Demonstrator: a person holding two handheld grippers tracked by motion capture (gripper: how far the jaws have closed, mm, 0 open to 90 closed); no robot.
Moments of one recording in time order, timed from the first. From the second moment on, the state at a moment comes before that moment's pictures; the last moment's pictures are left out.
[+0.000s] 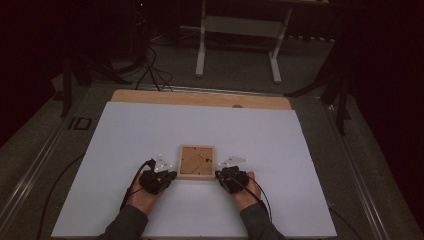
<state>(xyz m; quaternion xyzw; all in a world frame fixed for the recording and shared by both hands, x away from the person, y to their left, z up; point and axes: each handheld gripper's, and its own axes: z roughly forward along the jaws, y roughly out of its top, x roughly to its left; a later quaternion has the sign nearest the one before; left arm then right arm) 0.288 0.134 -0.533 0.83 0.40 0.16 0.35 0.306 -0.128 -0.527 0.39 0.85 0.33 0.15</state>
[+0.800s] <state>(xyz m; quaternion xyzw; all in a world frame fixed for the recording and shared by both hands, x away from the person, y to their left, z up) 0.302 0.125 -0.533 0.83 0.41 0.17 0.34 0.320 -0.130 -0.527 0.41 0.83 0.33 0.16</state>
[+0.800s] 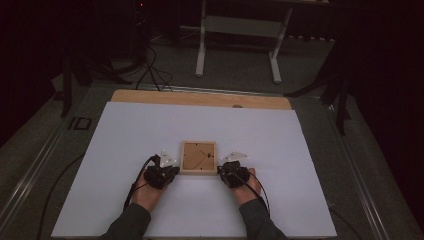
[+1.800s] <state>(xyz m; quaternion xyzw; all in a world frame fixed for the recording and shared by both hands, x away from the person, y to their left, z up) 0.304 0.133 -0.527 0.82 0.42 0.16 0.35 0.312 -0.143 -0.513 0.38 0.83 0.34 0.20</state>
